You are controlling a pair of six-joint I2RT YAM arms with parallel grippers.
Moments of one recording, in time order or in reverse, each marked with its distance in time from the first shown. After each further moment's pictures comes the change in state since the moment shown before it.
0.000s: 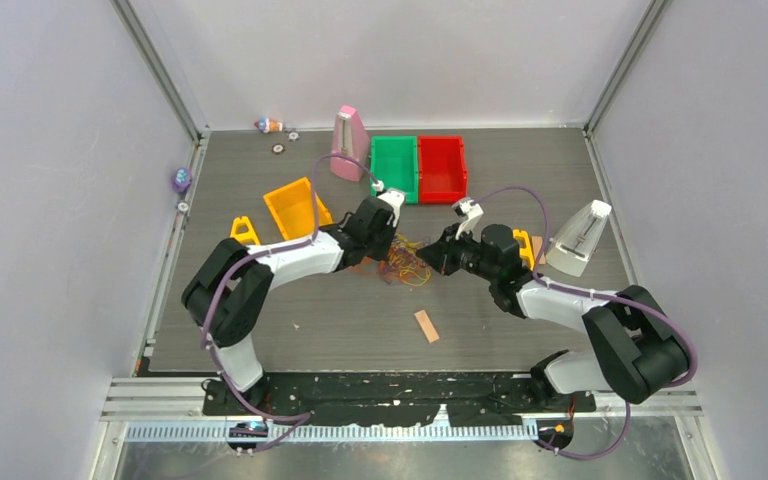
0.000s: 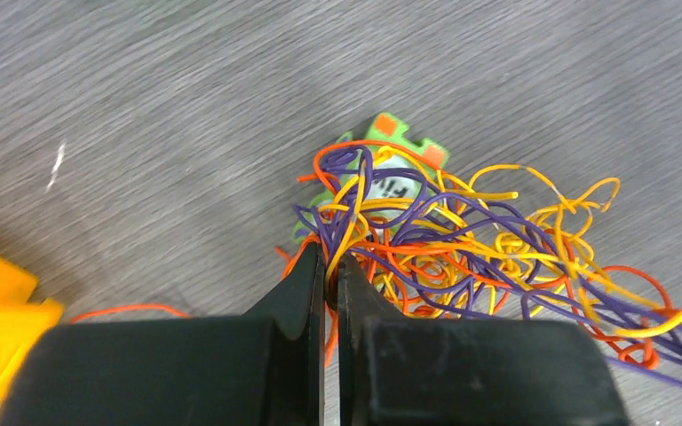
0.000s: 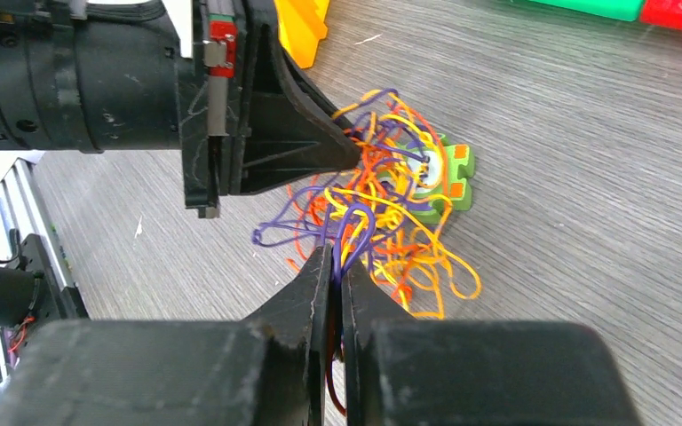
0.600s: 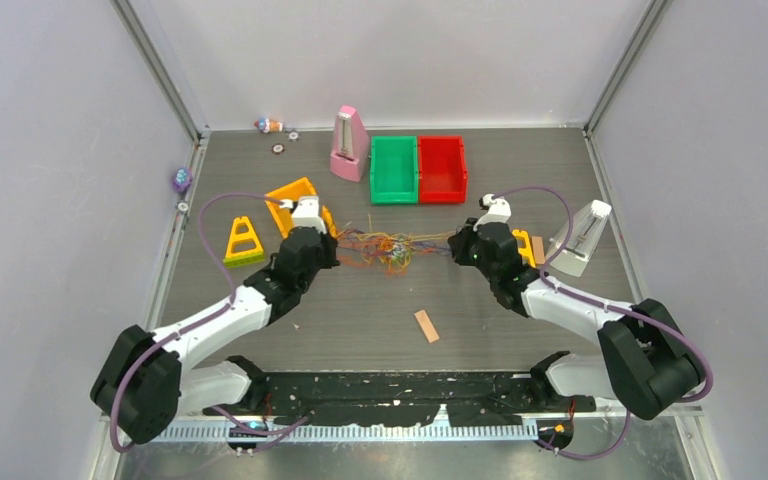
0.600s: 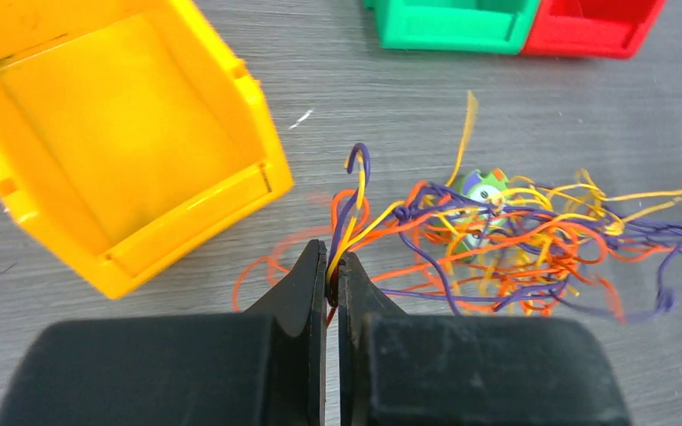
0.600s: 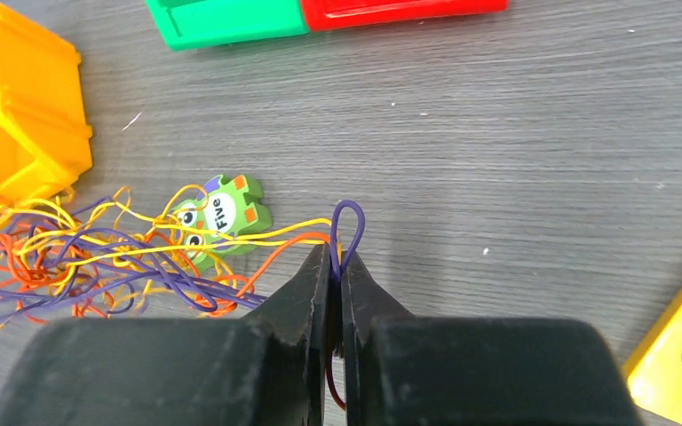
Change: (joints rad) left arm 0.102 -0.599 -0.496 0.238 -0.229 -0.192; right arm 0.001 -0.074 0.048 -0.280 0.546 0.088
